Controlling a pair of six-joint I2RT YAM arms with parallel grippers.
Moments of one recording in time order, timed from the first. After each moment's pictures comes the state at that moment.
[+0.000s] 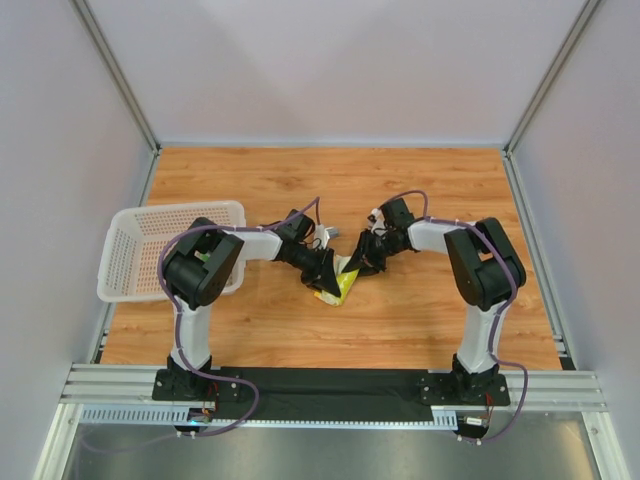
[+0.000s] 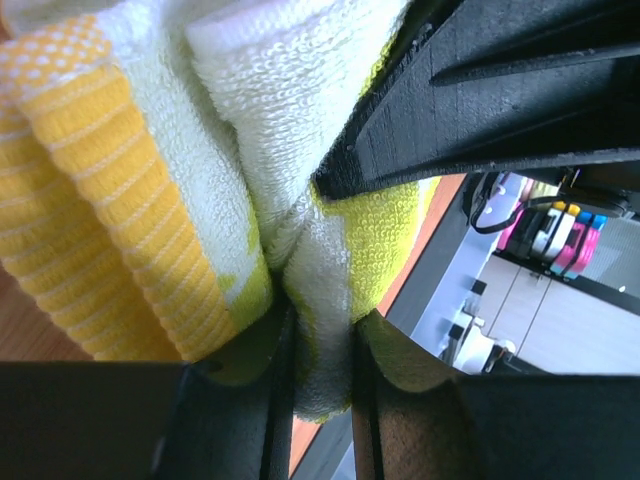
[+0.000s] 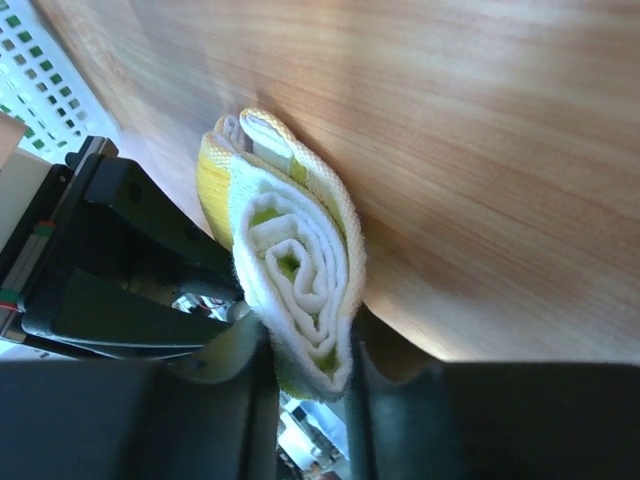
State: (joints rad) left arm -0.59 2.00 1.09 -0.21 0.89 -0.44; right arm 0.37 1.94 1.06 -0.28 -0.74 0.71
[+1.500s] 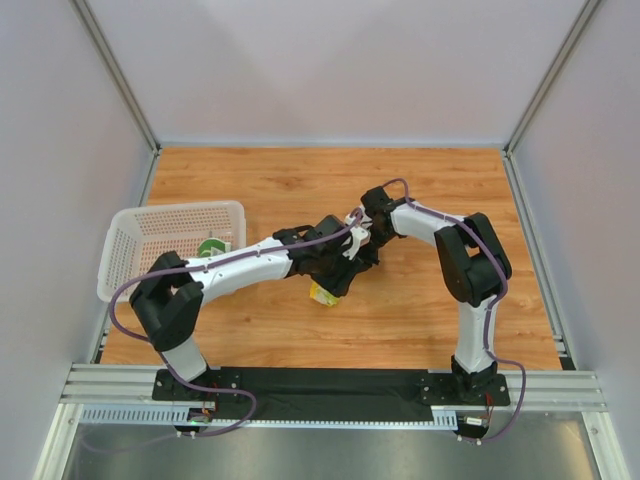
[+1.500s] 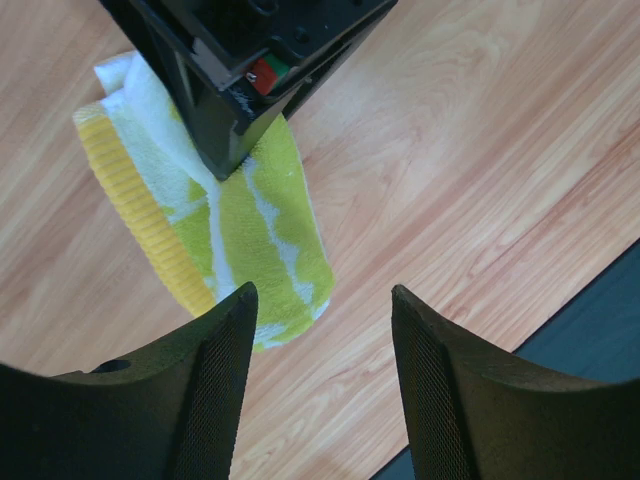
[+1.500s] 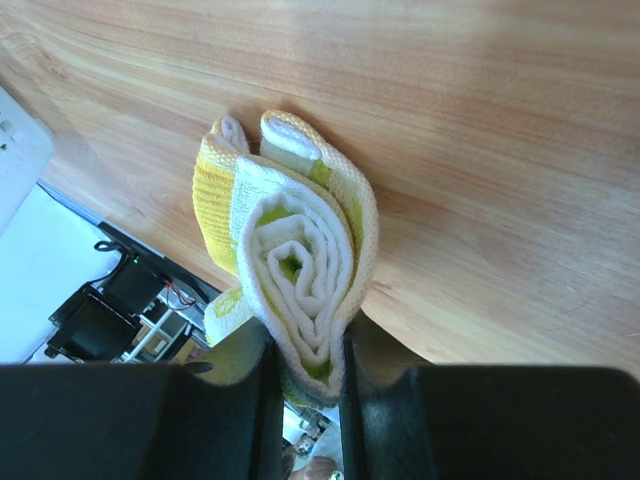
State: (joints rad) left arm -0.91 1.67 1.22 -0.54 0.11 -0.20; right arm 0.45 2.01 1.33 -0.66 -0.59 0.66
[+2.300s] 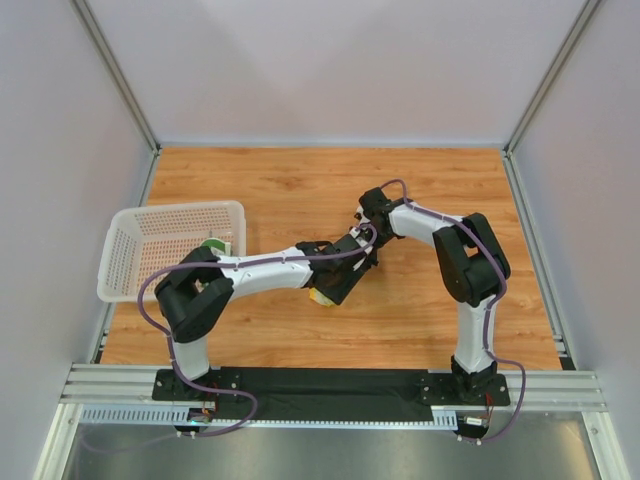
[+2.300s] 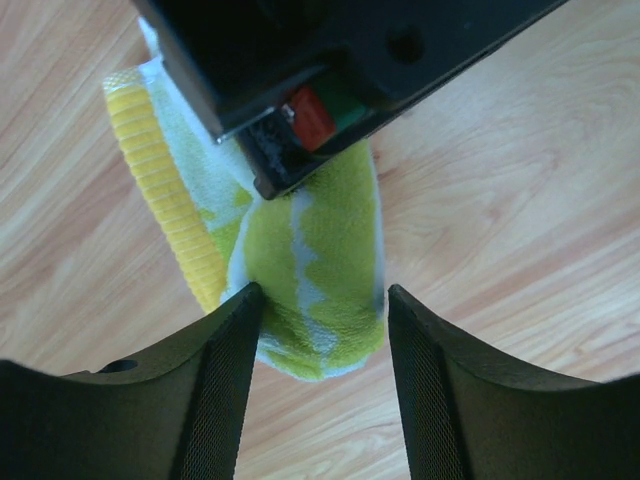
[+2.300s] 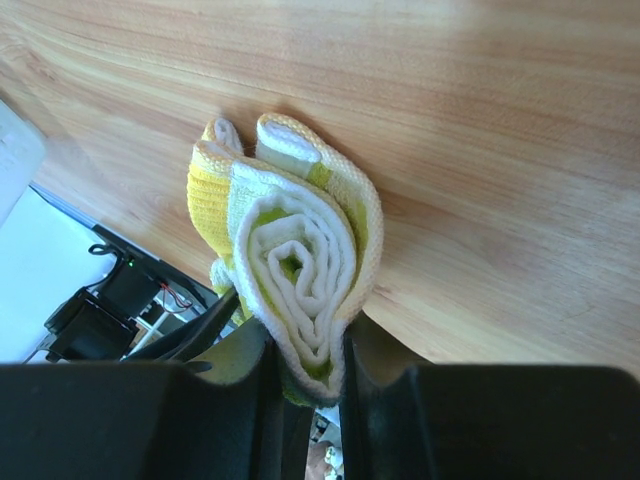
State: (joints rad) left arm -0.99 1.82 1.22 -0.53 -0.15 -0.26; right arm 0.46 2.02 1.33 -0.66 -0.58 0.67
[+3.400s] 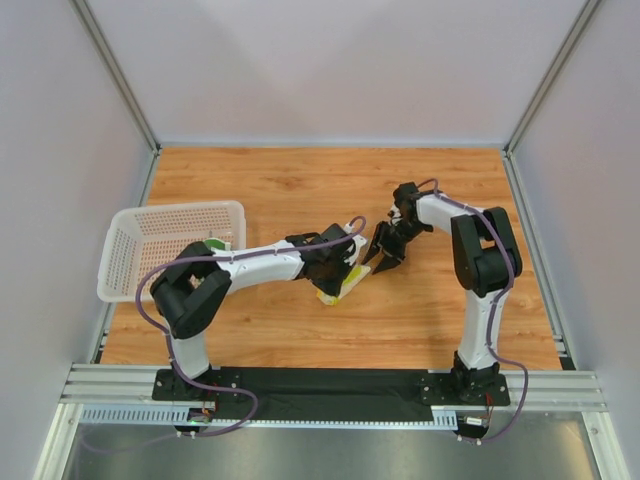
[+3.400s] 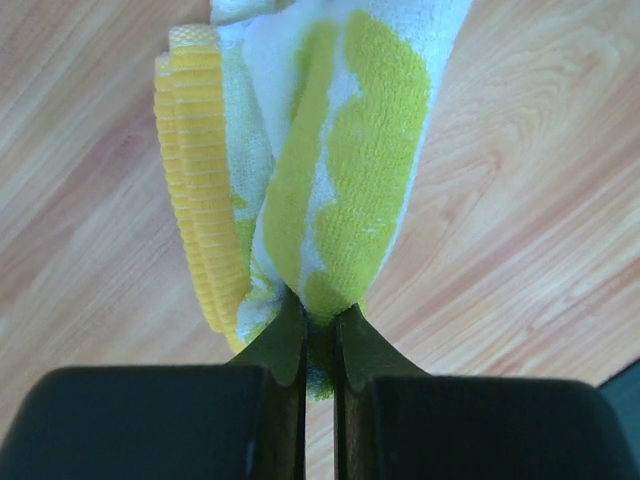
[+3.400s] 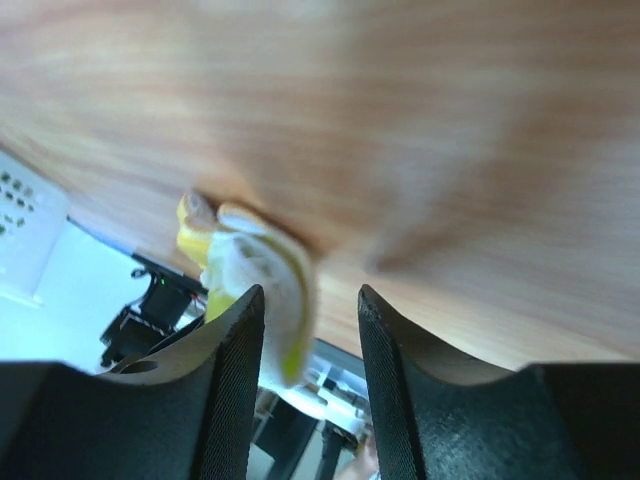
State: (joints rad) left arm -0.91 1.82 1.18 -0.44 0.06 -0.23; right arm 0.27 2.05 1.35 -0.81 -0.60 0.63
